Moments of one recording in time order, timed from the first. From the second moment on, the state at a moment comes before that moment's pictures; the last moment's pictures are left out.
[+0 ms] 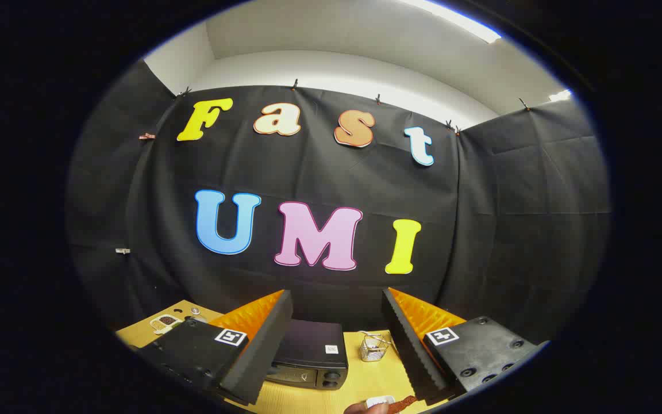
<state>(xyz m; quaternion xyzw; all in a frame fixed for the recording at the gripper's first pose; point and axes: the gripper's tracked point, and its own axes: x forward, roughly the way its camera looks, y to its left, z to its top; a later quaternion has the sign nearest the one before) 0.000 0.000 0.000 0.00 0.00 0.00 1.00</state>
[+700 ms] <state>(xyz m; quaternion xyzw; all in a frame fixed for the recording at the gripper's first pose) -0.001 0.010 -0.008 0.01 0.01 0.01 1.00</state>
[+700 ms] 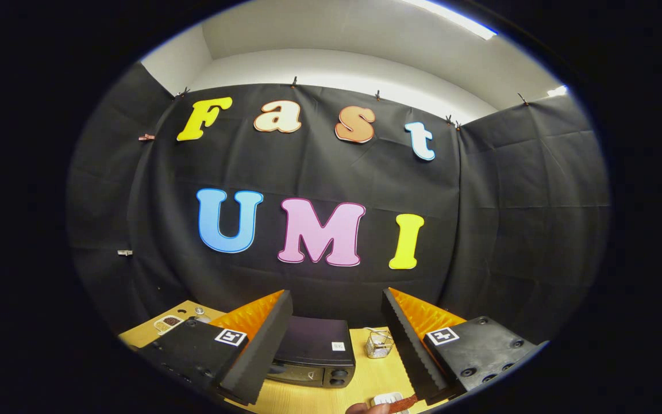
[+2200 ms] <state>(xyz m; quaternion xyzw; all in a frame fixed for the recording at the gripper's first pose) 0.057 0.171 -0.221 0.03 0.11 0.04 0.99</state>
